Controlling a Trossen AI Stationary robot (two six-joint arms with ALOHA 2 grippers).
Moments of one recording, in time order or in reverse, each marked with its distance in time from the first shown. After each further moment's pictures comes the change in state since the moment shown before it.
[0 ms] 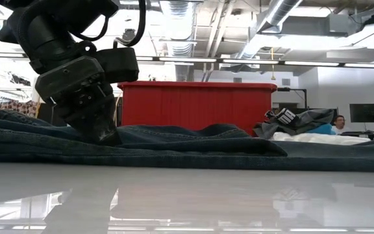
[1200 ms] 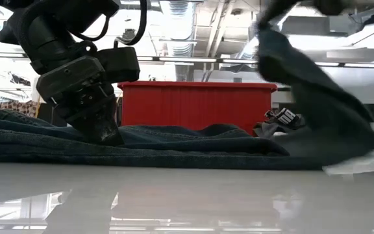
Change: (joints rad) left arm 0.000 0.003 -0.001 0.026 -0.002 0.016; right arm -0.521 0.013 0.458 0.438 0.807 -0.893
